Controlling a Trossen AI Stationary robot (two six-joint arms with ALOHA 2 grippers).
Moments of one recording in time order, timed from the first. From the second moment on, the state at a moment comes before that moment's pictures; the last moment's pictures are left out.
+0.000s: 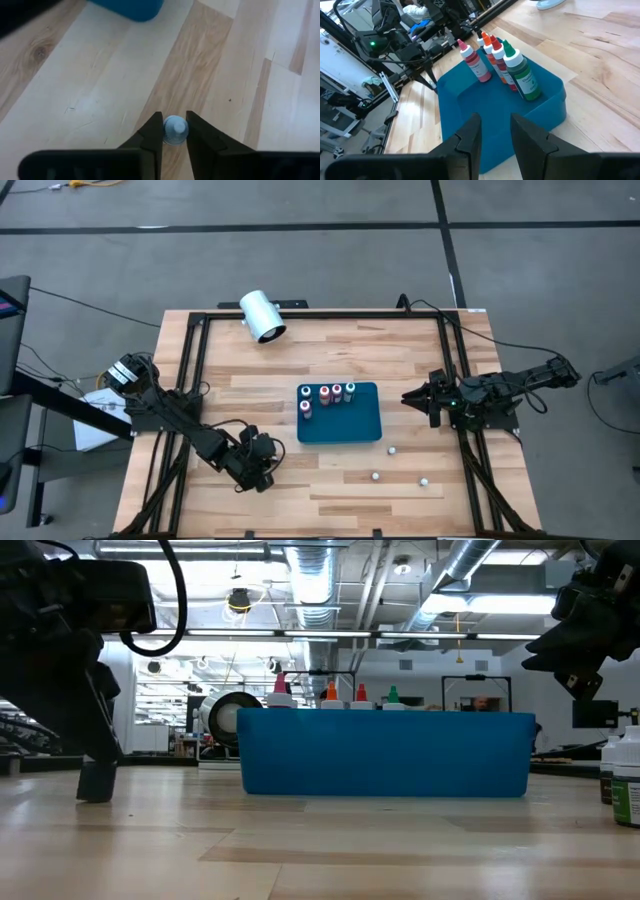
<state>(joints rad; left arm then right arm) -0.66 1.60 0.74 -0.18 -0.44 -1.01 0.29 0.15 0.16 -0.34 0.32 0.66</state>
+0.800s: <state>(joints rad) -0.52 1.45 0.95 -0.17 -0.56 -0.72 0.29 0.15 0.16 -0.34 0.32 0.66</state>
